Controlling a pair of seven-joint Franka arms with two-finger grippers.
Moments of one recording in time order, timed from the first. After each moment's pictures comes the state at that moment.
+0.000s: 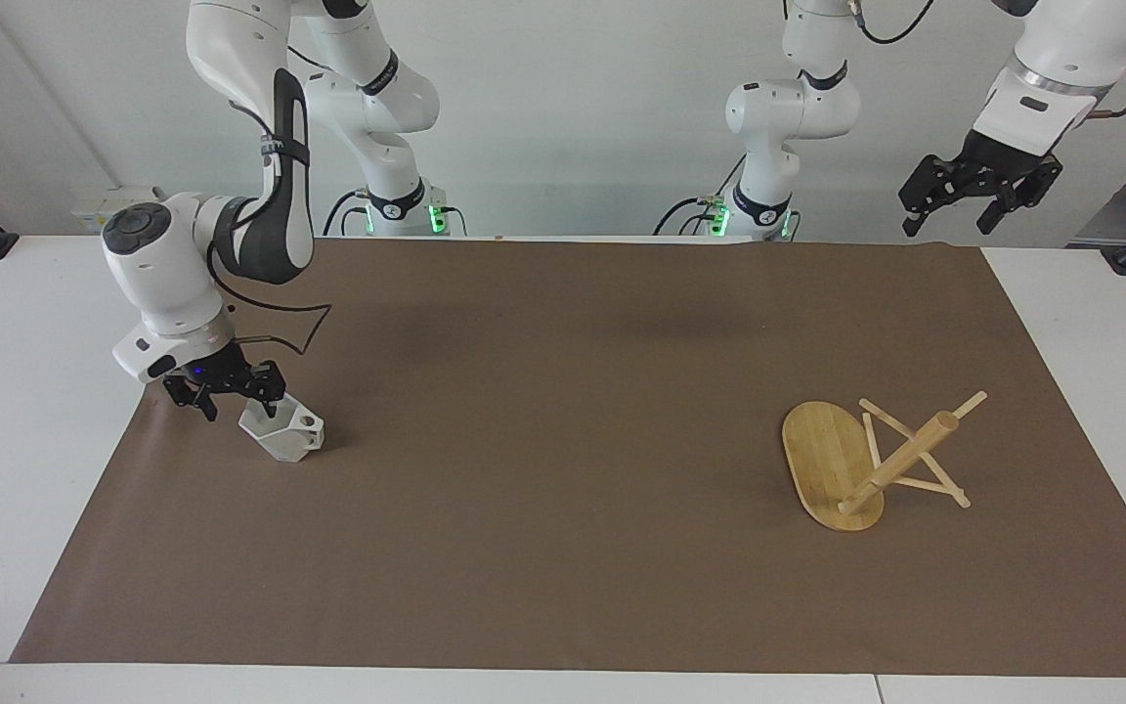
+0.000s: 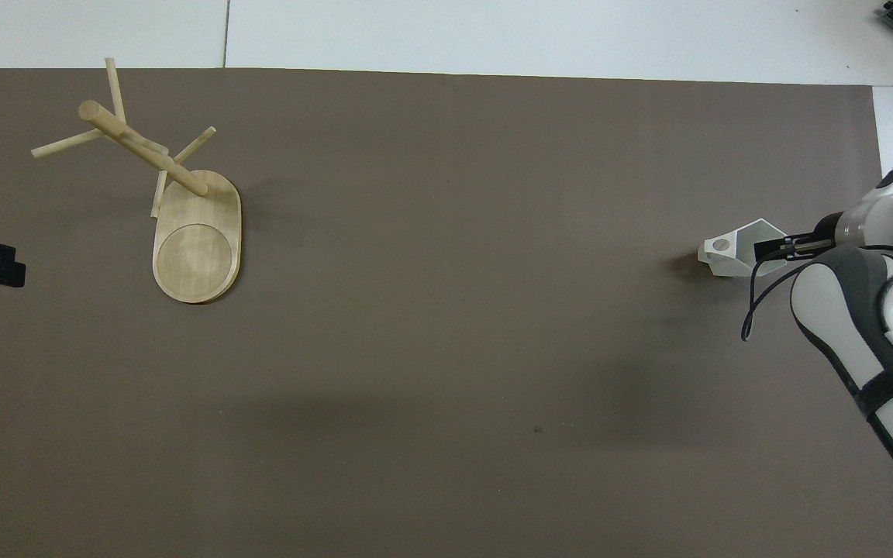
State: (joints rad) left arm -0.05 -0.08 -0.01 -1.54 0.01 1.45 -0.03; right arm -0.05 0.20 -0.13 -2.01 0.00 2.33 -0.28
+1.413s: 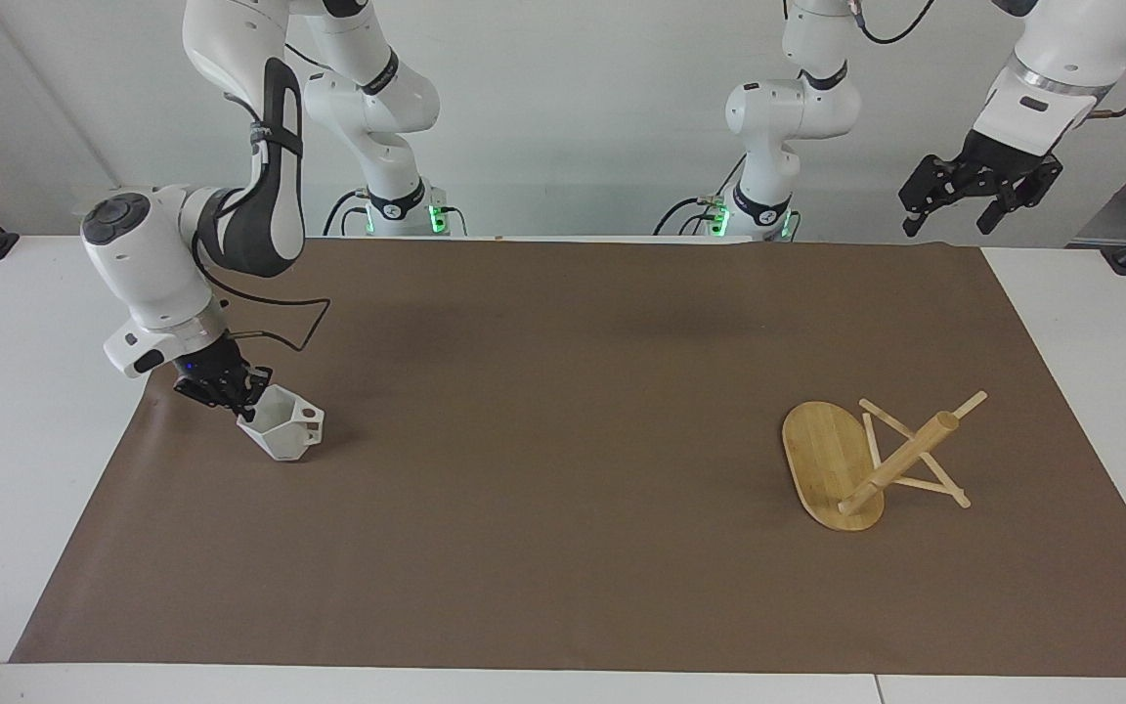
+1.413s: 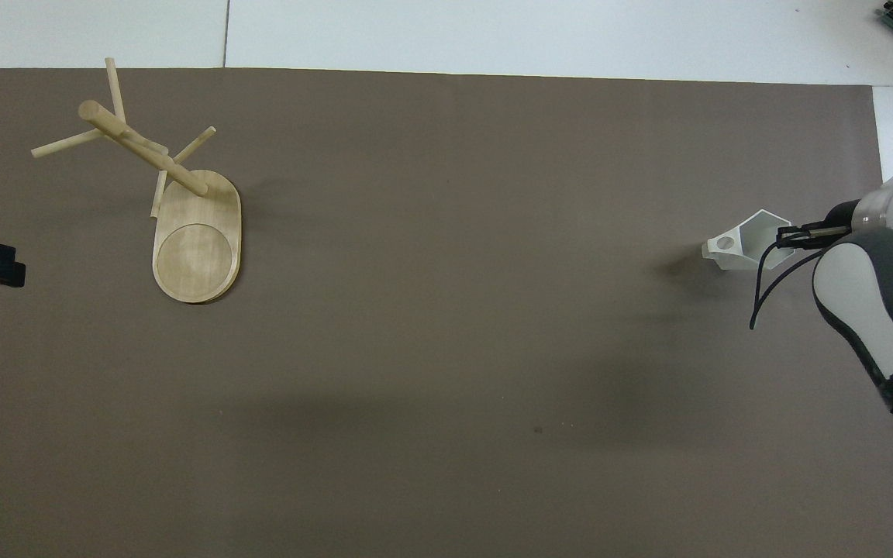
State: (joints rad) left arm -0.05 -0.08 -0.01 -1.54 0.01 1.45 -0.03; right arm -0.05 0.19 -0.14 -1.92 0.09 2.22 -0.28
